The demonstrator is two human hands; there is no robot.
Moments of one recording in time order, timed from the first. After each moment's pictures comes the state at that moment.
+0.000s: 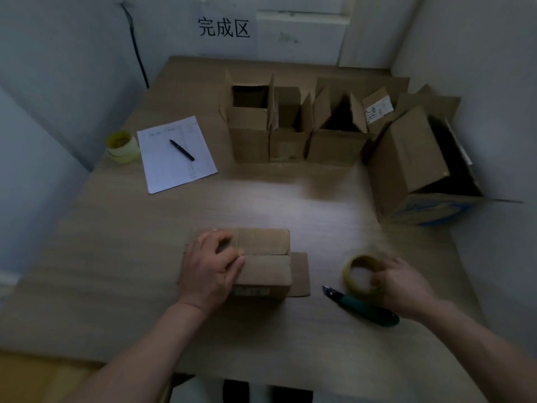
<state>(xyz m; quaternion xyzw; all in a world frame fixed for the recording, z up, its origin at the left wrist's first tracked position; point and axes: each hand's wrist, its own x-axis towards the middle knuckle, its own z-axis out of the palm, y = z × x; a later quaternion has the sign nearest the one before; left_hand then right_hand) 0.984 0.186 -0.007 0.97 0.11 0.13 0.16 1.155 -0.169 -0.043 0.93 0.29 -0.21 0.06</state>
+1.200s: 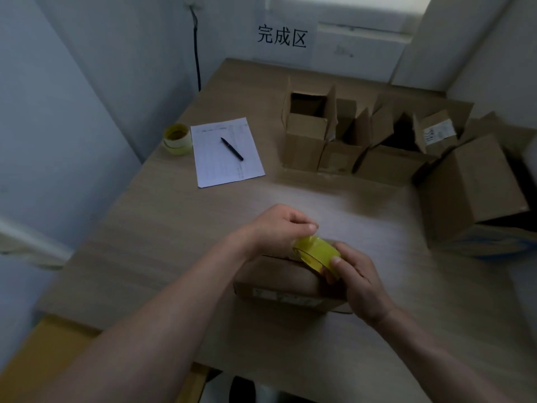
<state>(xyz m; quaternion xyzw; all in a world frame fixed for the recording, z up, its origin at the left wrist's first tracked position) 1.037 0.217 0.080 0.79 0.14 -0.12 0.58 1.076 0.022 0.020 0.73 0.31 -0.19 -0.58</state>
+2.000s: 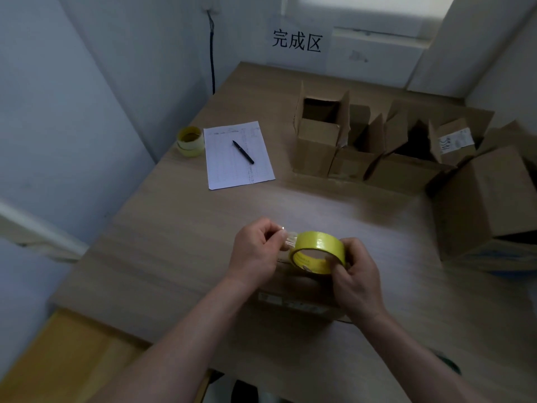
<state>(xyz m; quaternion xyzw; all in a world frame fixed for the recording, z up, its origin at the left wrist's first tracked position) 0.999 0.215 0.043 0.76 0.30 0.17 0.56 1.082 0.042 -0.006 0.82 0.22 -0.08 -0.52</state>
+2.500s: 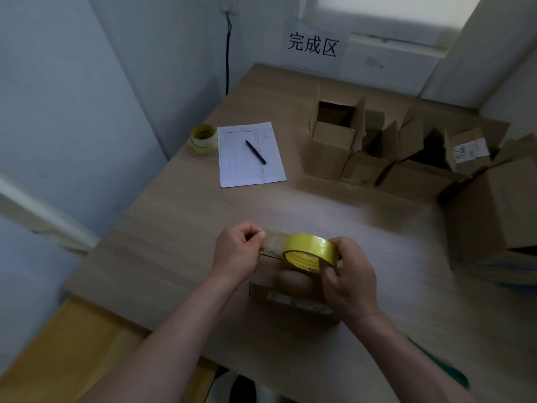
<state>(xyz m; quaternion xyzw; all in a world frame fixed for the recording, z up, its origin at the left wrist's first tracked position) 0.973 0.256 0.016 0.72 0.38 0.18 0.55 1.067 0.069 0.007 0.87 0.32 0.03 -0.37</state>
